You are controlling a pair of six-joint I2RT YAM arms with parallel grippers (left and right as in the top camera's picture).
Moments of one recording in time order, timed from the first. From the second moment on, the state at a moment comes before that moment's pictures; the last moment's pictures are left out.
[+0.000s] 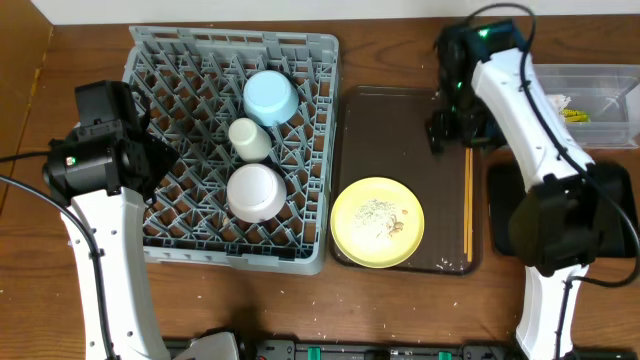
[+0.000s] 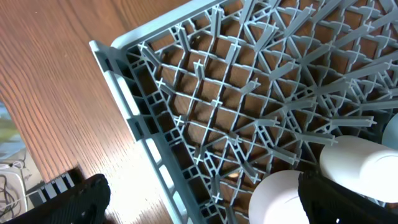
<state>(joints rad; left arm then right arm) 0.25 1.35 1.49 -1.34 -0.35 -0.73 0.30 2.16 2.03 -1.63 0.01 0.18</state>
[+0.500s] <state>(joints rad) 0.25 1.35 1.49 -1.34 -0.35 -0.73 0.27 2.16 1.69 -1.28 -0.01 0.25</state>
